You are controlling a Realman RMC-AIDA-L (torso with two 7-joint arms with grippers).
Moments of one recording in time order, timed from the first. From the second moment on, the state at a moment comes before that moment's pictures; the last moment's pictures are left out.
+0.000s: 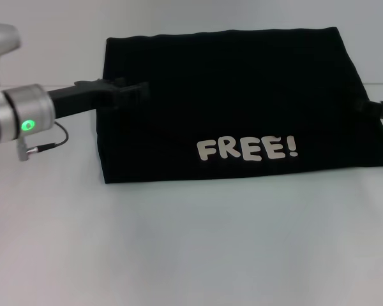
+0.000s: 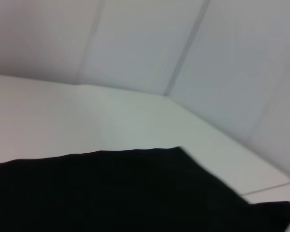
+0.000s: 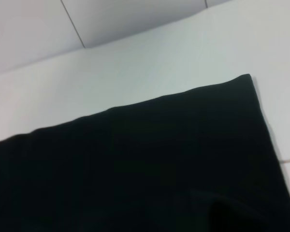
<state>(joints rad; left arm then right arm) -0.77 -2.11 0.40 0.62 2.14 1.15 -1.67 0.71 2.03 -0.43 -0.55 -2.23 -0.82 1.90</state>
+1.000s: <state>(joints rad) -0.58 -2.12 0.40 0.86 2.28 1.43 -1.84 0.54 1.97 -0.31 -0.69 -2.06 -1.37 1.84</state>
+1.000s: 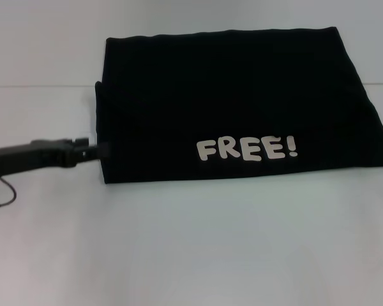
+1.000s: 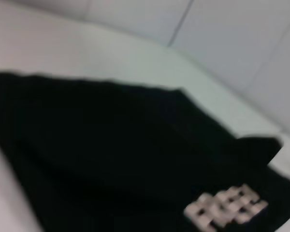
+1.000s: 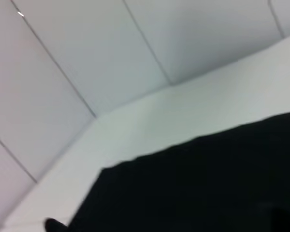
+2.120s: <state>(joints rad) -0.65 -2.13 0.56 0.67 2.38 1.08 -1.85 0.55 1.96 -0.29 -0.69 -2.06 -1.37 1.91</state>
